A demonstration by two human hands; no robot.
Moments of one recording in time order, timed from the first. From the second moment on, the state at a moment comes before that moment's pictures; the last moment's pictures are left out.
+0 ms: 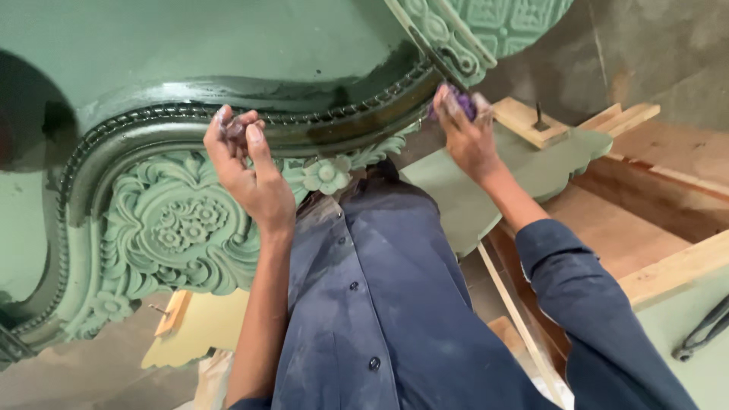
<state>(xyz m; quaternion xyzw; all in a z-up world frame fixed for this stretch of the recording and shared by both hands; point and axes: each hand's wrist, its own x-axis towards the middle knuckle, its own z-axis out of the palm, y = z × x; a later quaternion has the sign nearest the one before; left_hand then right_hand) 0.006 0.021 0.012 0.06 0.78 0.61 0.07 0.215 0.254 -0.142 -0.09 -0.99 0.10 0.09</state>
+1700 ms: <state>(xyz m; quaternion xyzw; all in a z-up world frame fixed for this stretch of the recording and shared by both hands) -0.009 -0.025 0.010 -0.08 0.75 0.66 0.01 0.079 0.113 -0.082 -0.11 -0.95 0.27 -0.11</state>
